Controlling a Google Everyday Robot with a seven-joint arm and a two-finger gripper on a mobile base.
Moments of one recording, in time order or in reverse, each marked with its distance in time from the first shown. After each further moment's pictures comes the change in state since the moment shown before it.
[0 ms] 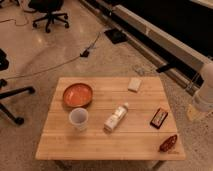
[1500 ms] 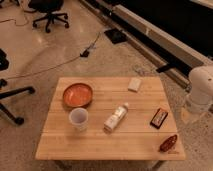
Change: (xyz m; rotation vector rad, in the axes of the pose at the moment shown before) arm -0.001 0.023 0.020 0.025 0.053 -0.078
